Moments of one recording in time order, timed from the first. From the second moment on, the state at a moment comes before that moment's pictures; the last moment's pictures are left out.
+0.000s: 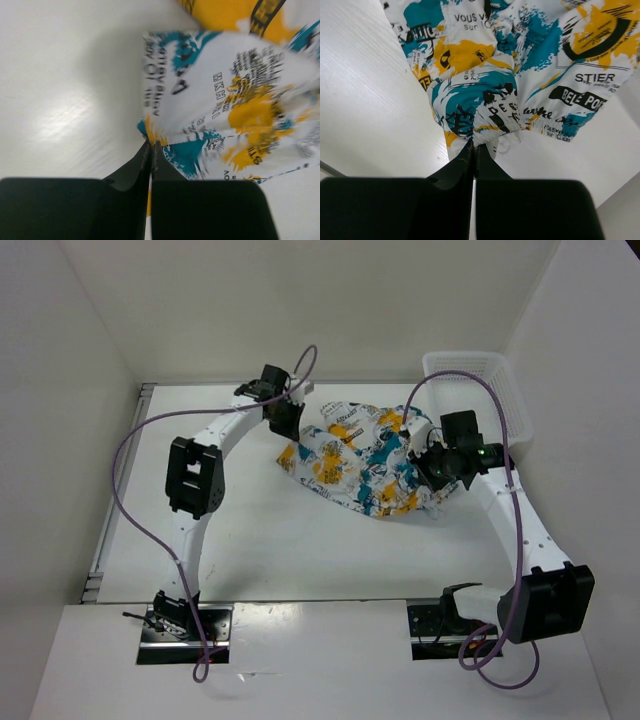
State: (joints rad) left arm -0.35 2.31 1.99 -0.69 0.27 0.07; right arm 0.14 1.22 1.10 -0.87 -0.23 -0.56
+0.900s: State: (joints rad) left arm 0.08 1.59 2.74 -1.01 0.34 0.07; right arm 0.14 1.20 1.87 -0.77 -0.46 -0.27
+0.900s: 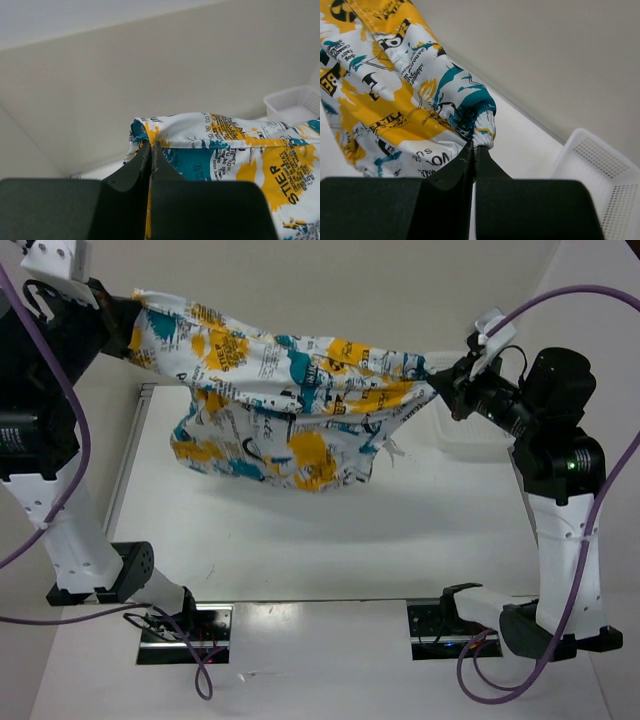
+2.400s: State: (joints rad) left arm -0.29 1.50 1.16 -0.65 0.20 0.07; right arm 0.14 1.00 0.95 -0.71 -0.56 -0.23
